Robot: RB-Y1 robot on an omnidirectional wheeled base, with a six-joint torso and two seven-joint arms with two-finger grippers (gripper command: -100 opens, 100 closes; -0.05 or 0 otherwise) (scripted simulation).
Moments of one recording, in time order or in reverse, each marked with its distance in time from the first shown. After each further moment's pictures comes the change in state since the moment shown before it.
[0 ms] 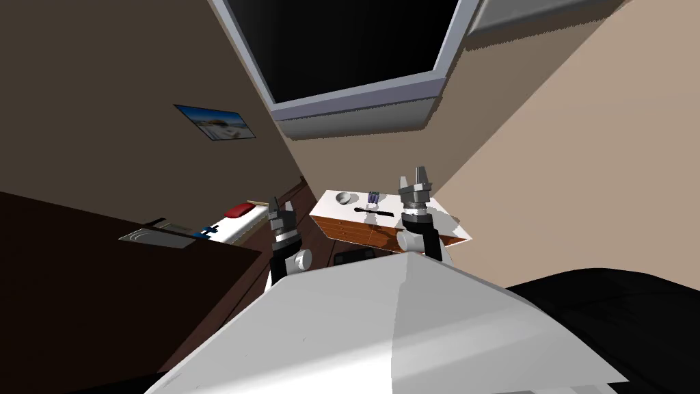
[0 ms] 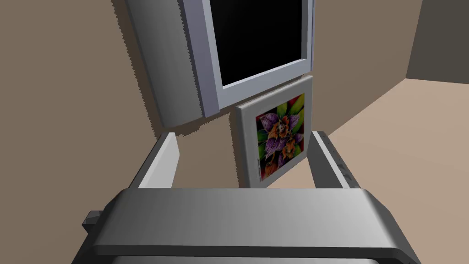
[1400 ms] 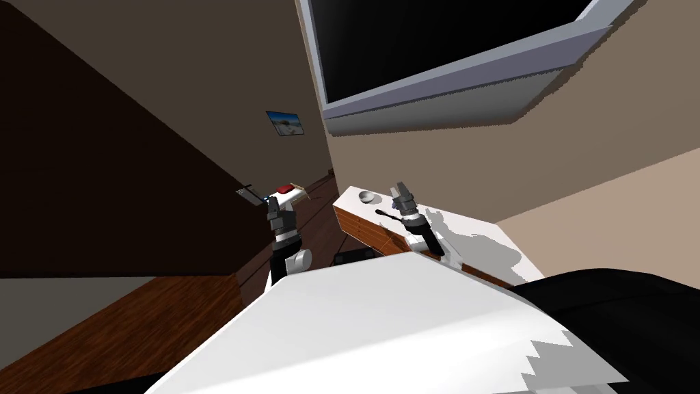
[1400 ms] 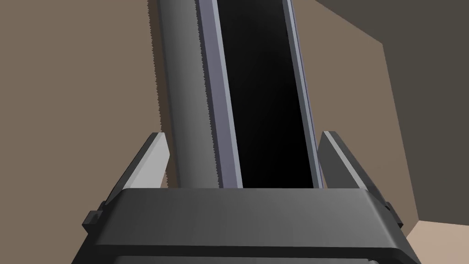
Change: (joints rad) left arm 0.000 0.000 0.000 0.000 0.000 0.000 0.000; right arm -0.023 -0.367 -0.004 0.251 -0.023 -0.170 0.065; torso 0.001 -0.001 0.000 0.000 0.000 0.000
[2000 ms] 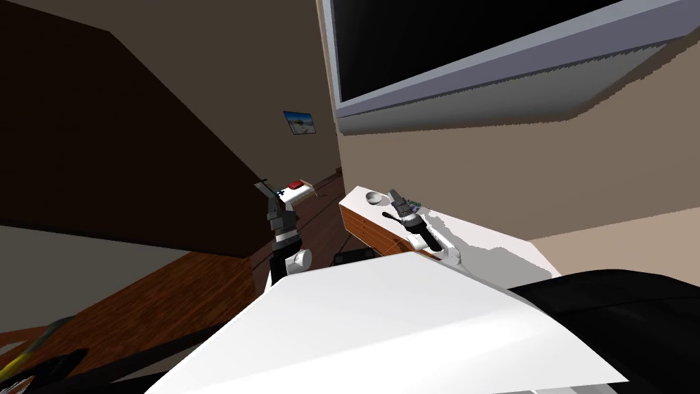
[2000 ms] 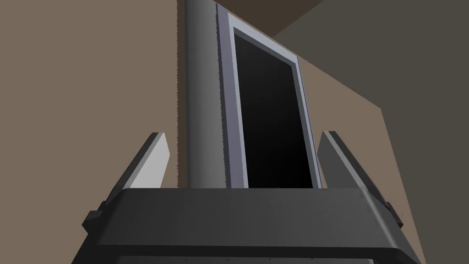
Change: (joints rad) left arm 0.000 0.000 0.000 0.000 0.000 0.000 0.000; right arm -0.047 -0.123 0.024 0.165 0.029 -0.038 0.037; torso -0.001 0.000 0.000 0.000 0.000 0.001
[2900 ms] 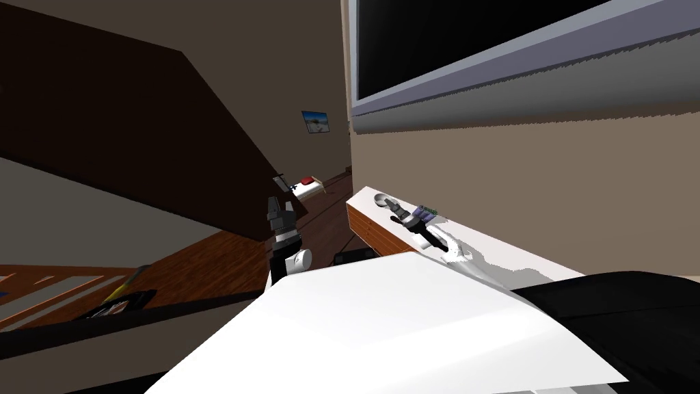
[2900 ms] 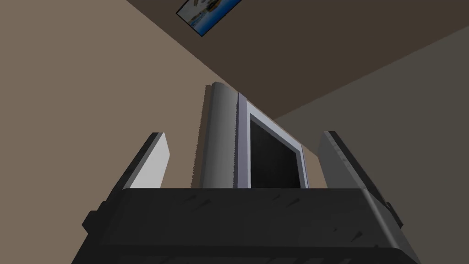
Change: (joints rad) left arm 0.000 0.000 0.000 0.000 0.000 0.000 0.000; right arm -0.070 -0.166 0.057 0.245 0.076 -0.032 0.054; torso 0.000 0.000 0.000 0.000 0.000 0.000
